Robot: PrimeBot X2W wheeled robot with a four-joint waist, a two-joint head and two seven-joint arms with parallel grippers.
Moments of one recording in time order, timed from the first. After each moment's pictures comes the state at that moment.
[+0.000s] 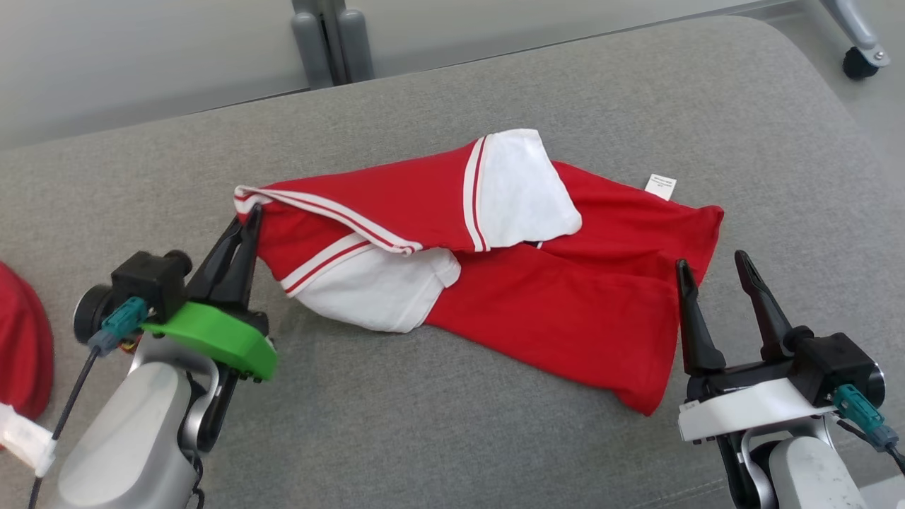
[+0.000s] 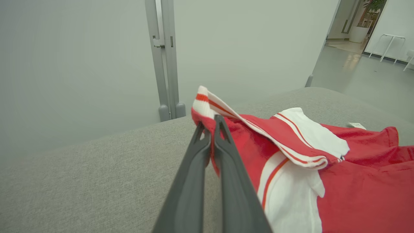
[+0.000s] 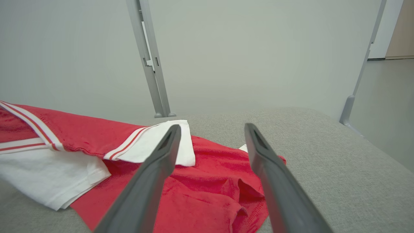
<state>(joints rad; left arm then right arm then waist) -0.49 0.39 -0.53 0.39 -0.61 -0.02 -0.26 -0.06 -0.05 0.02 0.05 0.13 0.13 -0.26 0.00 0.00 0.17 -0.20</state>
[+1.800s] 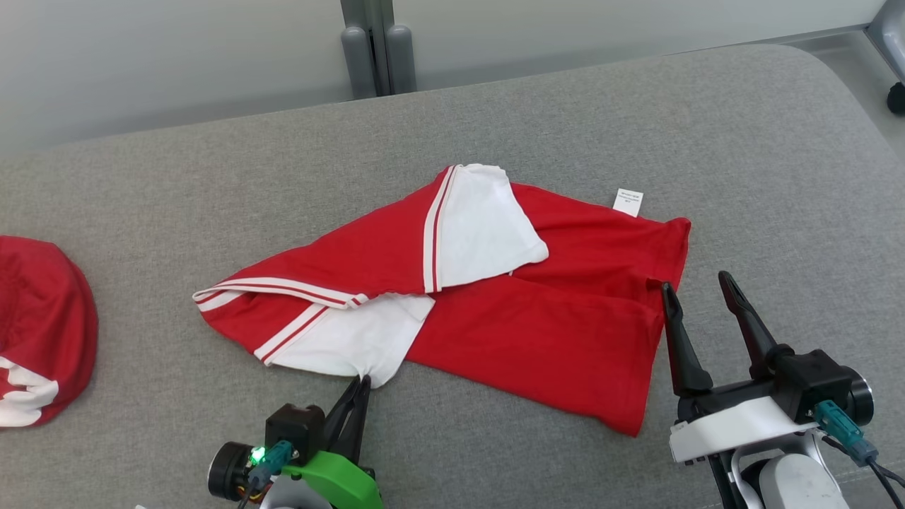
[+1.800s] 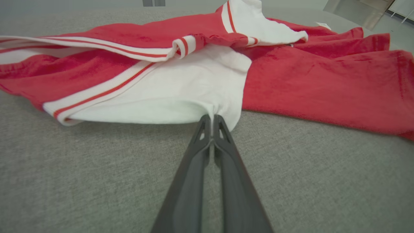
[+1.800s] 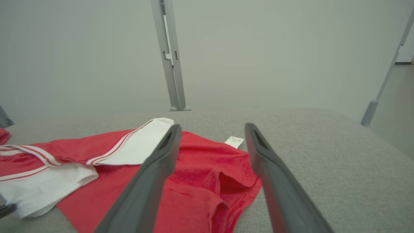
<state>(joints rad) -0.16 0.06 -0.36 0.55 -0.25 -0.11 -0.26 -0.03 -0.05 0.04 0.06 0.09 0.13 -0.26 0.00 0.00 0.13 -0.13</state>
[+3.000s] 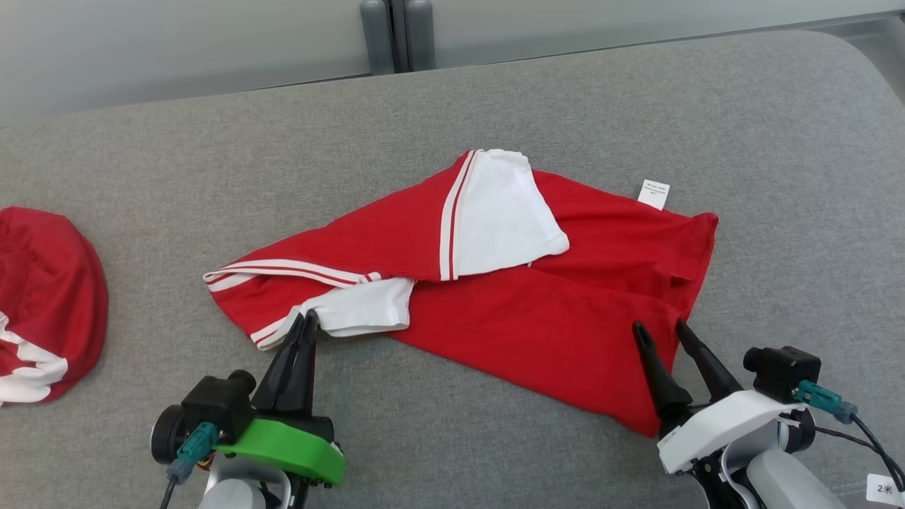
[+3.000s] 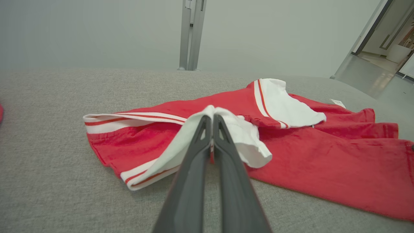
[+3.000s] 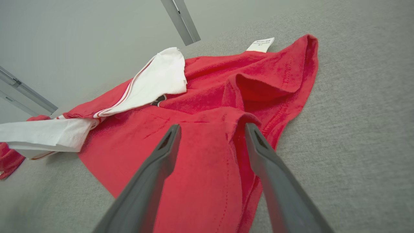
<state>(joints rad) -0.12 0.08 -0.21 0.27 -0.29 -0.13 -0.26 -0.15 -0.24 0.33 0.38 0.65 0.13 -0.26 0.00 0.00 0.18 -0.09</state>
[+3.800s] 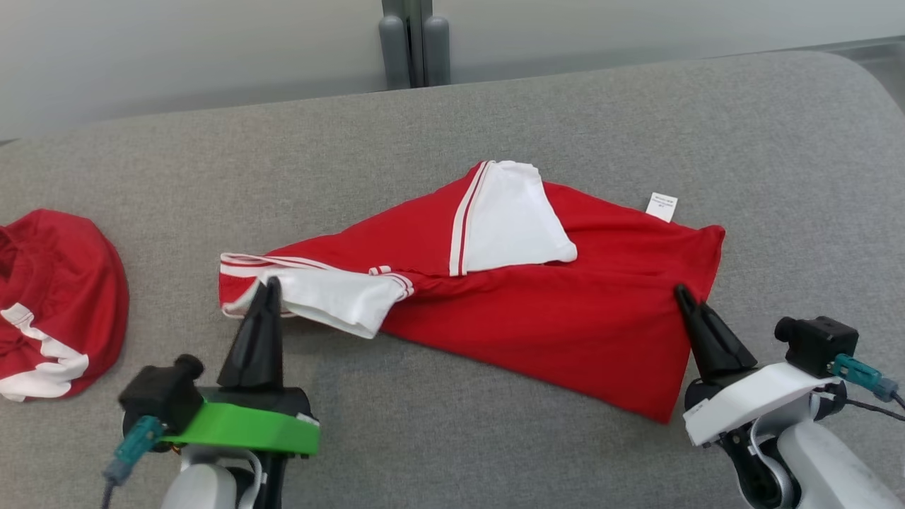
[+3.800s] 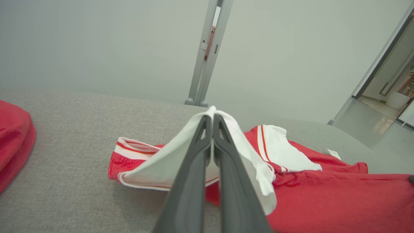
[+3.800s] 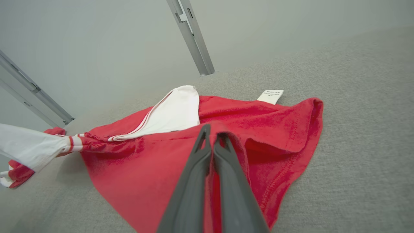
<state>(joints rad) -0.11 0.07 -0.16 0.17 -0.39 -0.13 -0.26 -0.18 -0.30 0.33 0.31 0.67 0.13 -0.26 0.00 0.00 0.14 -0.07</state>
